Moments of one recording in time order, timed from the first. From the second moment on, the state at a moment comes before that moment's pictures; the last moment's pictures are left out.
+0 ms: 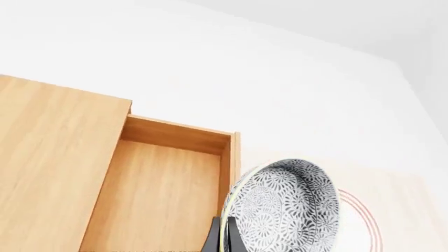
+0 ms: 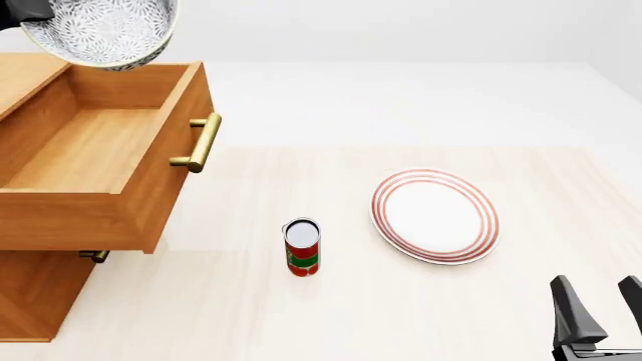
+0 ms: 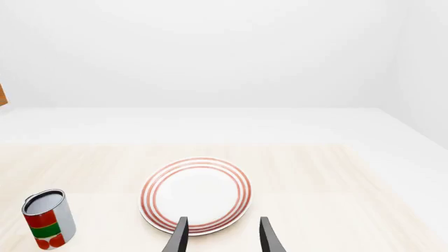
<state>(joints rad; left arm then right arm) -0.08 1.19 -1.66 0.96 -0.29 -0.01 0.00 0.00 0.00 0.00</state>
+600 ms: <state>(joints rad) 0.01 1.19 -1.63 0.98 -0.27 -0.01 0.00 0.00 0.00 0.00</state>
